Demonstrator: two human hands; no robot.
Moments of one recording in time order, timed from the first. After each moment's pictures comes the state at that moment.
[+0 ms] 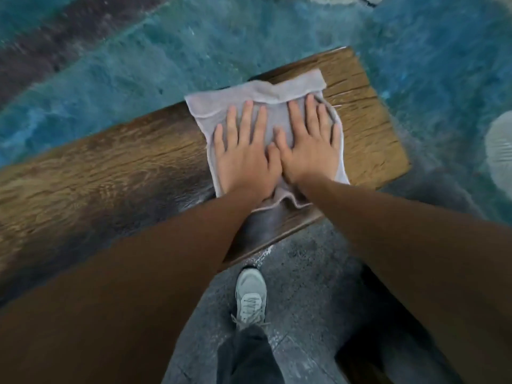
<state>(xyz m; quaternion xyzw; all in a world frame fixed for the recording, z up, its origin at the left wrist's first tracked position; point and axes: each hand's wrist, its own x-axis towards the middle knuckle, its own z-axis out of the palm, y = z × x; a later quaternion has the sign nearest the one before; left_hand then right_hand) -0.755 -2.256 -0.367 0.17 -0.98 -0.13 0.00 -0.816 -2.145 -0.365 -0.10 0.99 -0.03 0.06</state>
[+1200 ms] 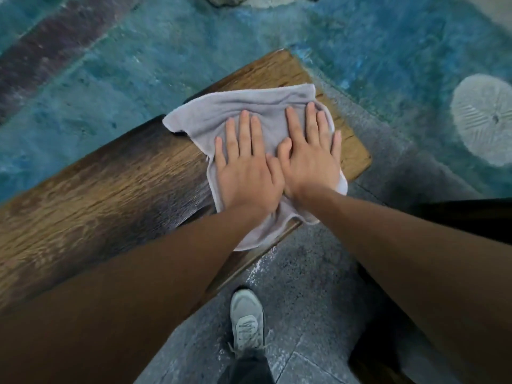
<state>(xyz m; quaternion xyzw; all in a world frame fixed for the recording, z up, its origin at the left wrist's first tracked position) -0.797 -2.182 -0.372 0.10 -0.99 -0.13 -0.01 -0.839 -2.075 -0.368 0.00 0.99 -0.08 0.07</state>
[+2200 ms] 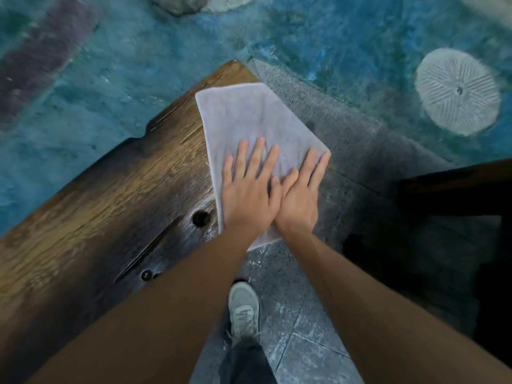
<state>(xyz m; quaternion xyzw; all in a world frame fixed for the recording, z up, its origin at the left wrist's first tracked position) -0.778 -2.137 -0.360 -0.07 -0.99 -0.14 -0.06 -0.771 -2.042 -0.364 0.26 0.92 -0.30 0.00</state>
